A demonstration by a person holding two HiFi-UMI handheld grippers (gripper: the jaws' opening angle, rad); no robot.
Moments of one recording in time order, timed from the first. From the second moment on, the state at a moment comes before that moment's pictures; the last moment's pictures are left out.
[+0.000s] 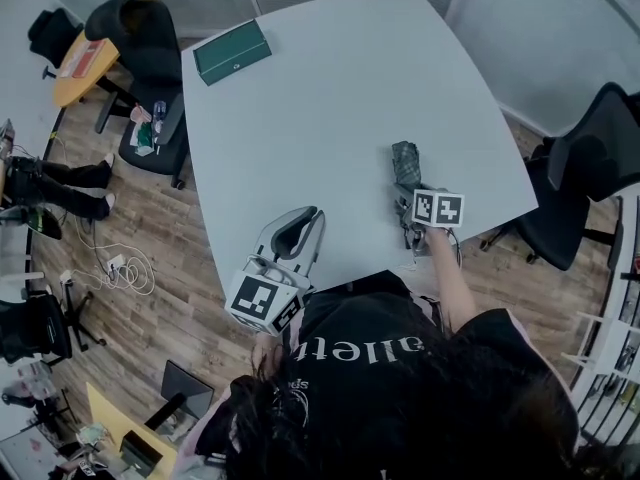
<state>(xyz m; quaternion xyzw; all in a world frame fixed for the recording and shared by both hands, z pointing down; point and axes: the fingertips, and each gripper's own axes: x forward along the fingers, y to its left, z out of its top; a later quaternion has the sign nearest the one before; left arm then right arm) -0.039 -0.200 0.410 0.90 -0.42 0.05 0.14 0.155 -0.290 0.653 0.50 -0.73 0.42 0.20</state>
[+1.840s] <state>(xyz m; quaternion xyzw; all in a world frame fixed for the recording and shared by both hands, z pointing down) -0.045 -0.146 0.428 0.93 -0.33 0.05 0.16 0.057 -0.152 0.523 0.45 -0.80 0.37 0.12</state>
